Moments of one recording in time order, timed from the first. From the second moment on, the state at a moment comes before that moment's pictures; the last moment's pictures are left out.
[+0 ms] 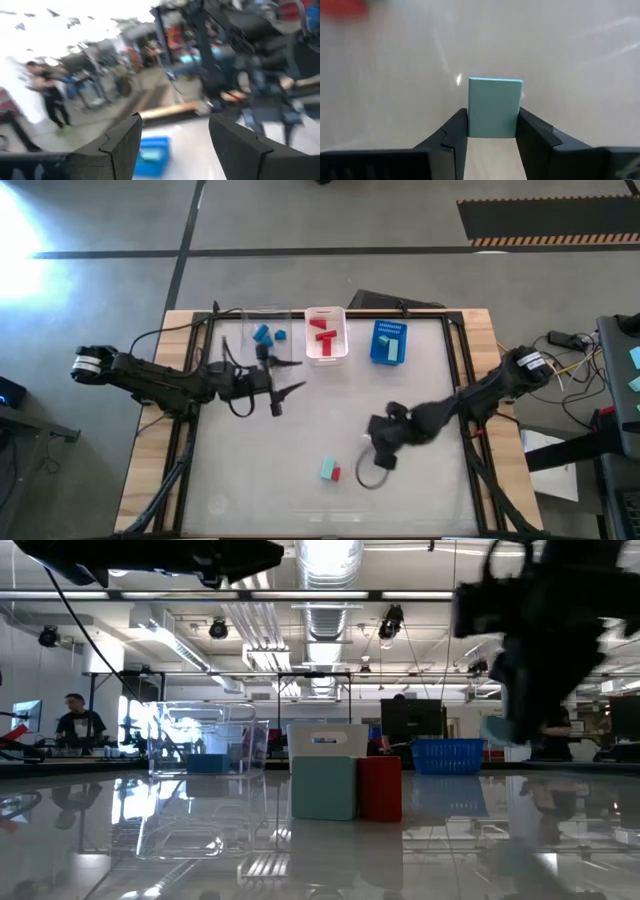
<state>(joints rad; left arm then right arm) -0.07 1.13 0.55 0.70 -0.28 0.35 0.41 1.58 0.92 -0.59 0.16 0.69</state>
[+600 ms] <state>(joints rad) -0.08 1.12 0.55 0.78 -0.40 0.40 -0.15 1.60 1.33 -0.95 0.16 0.22</state>
